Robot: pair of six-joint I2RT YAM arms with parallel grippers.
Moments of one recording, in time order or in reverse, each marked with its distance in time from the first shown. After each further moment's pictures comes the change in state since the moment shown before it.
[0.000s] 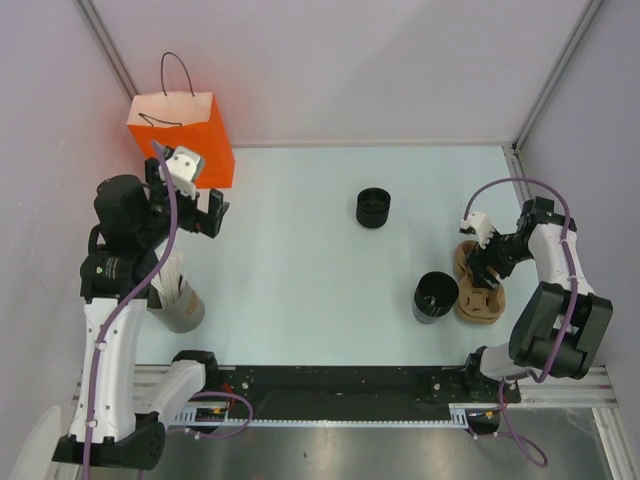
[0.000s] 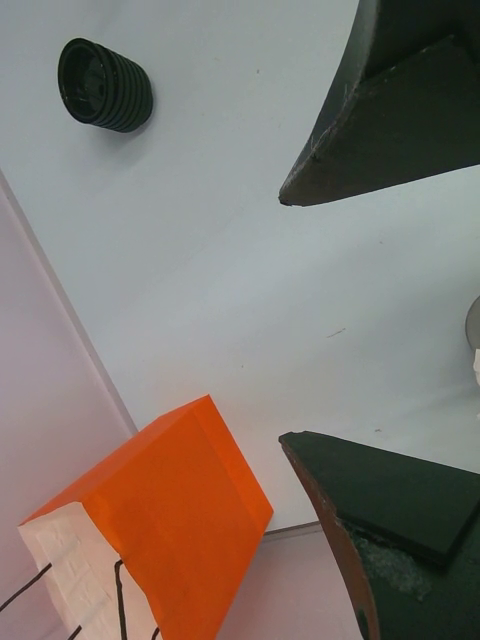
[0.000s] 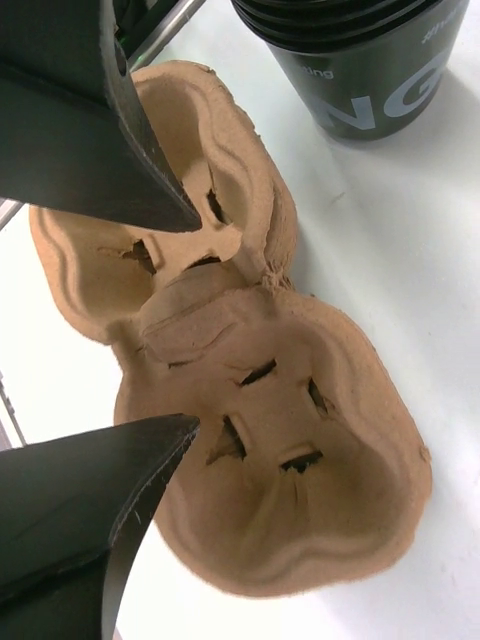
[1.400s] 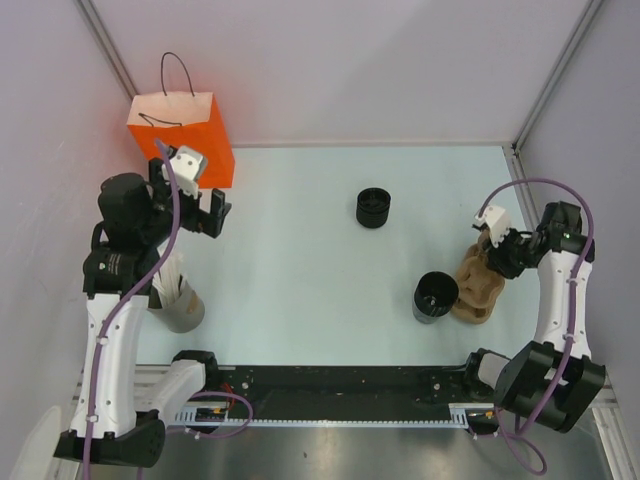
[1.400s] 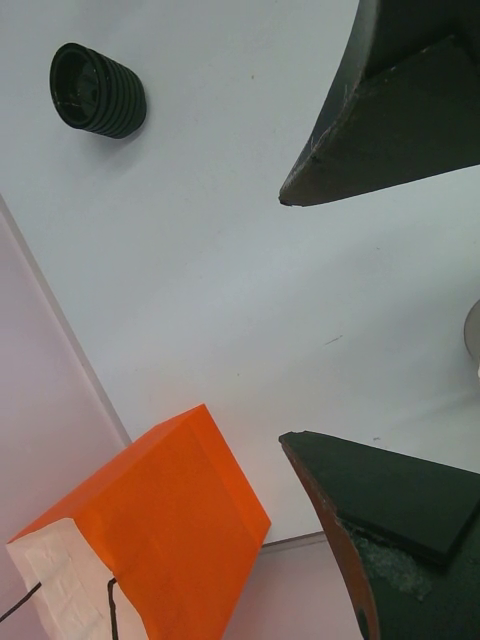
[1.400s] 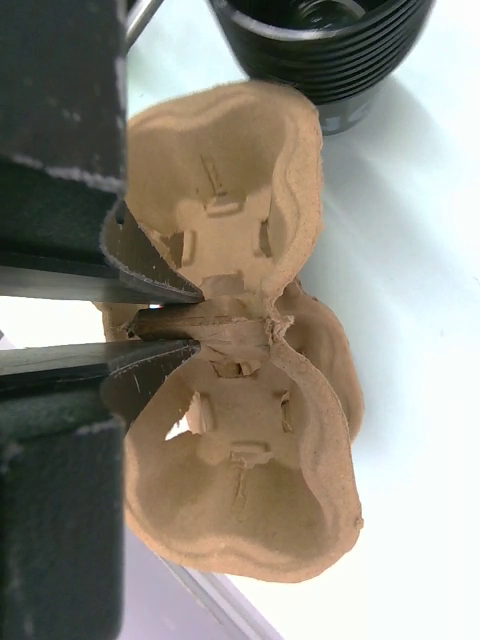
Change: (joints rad) left arm 0.000 0.013 -0.012 -0.001 0.014 -0.006; right arm -0.061 -0.277 -0.030 0.018 -0.061 0.065
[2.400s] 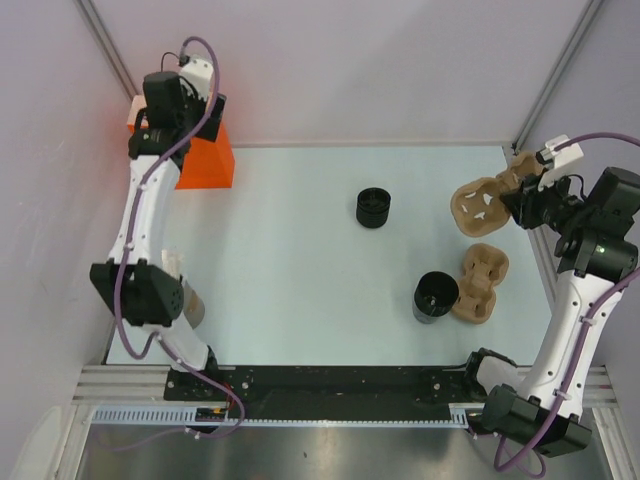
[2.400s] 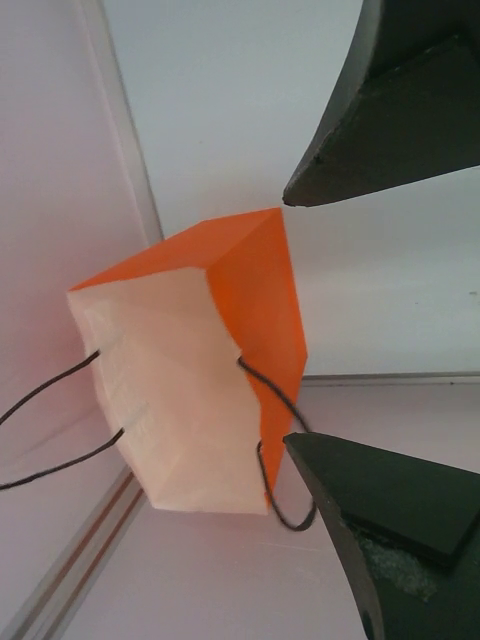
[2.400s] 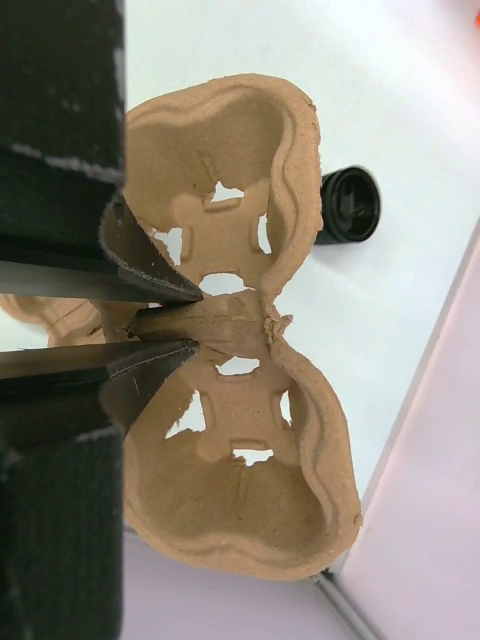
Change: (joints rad) left arm 0.011 0.717 0.496 0.230 -0.433 0.092; right arm -0.045 -0.138 0.364 0.206 -0.233 0.718
